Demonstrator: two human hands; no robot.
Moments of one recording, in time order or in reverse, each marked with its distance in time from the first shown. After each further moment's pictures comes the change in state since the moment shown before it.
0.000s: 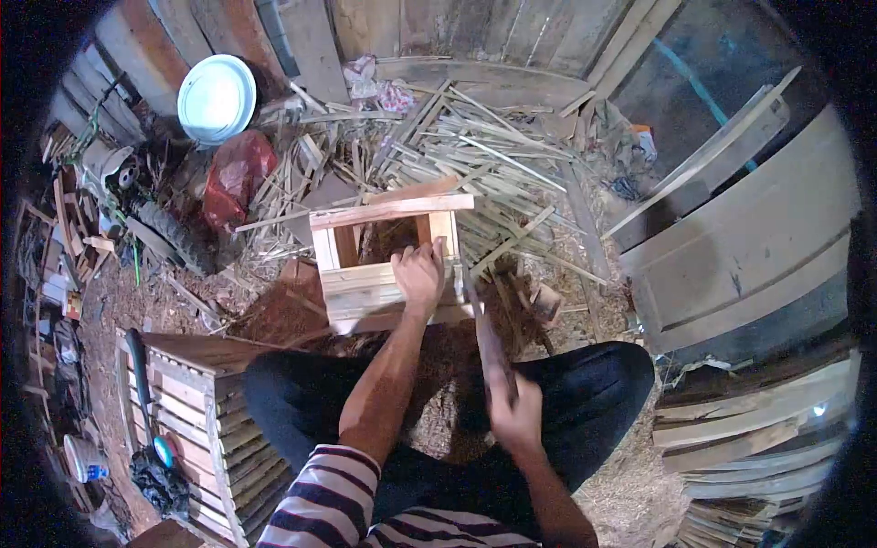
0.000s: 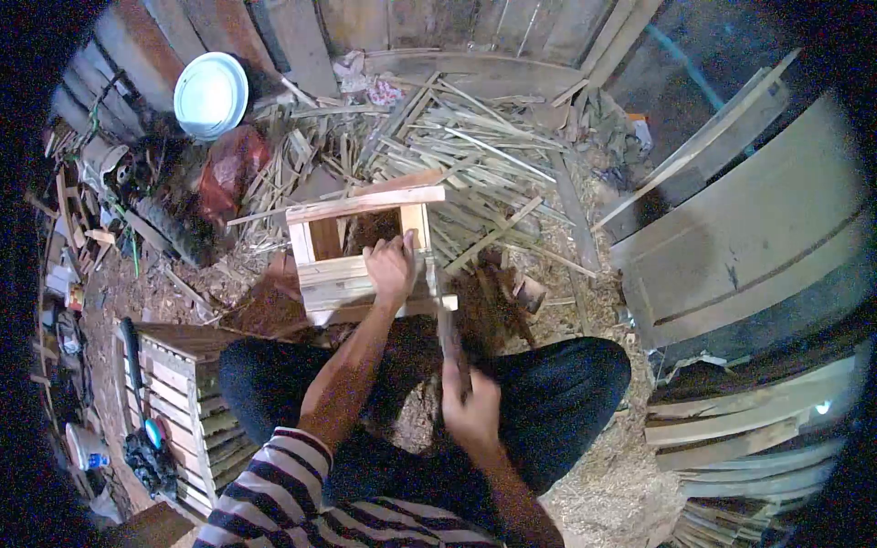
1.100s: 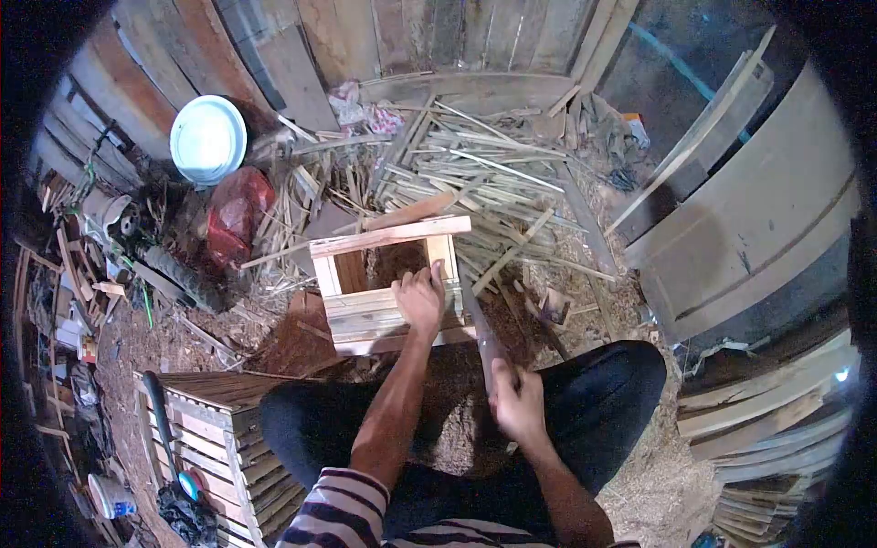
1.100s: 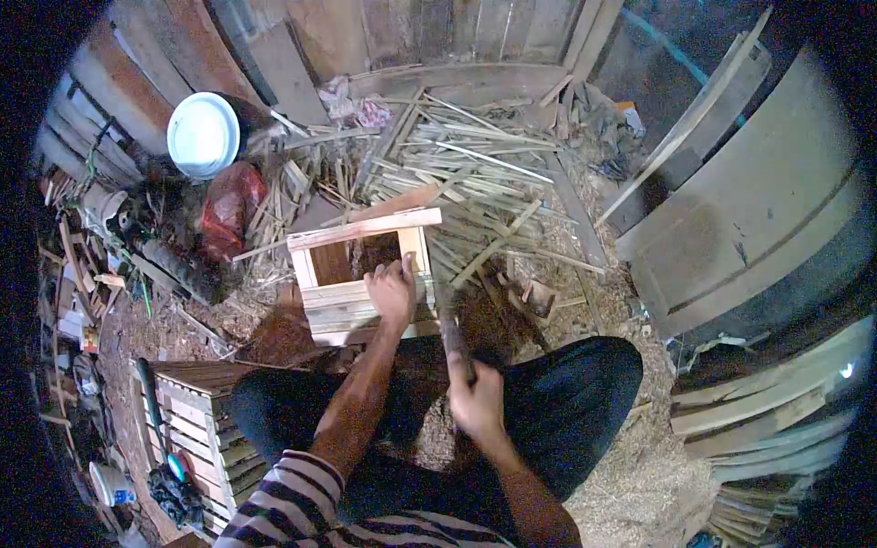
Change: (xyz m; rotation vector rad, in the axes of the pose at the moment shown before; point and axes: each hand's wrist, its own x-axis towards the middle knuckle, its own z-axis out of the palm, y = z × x) left_hand -0.005 -0.008 0.004 0.041 0.009 0.037; right_hand 0.017 0.031 0.011 -0.017 -0.025 0.296
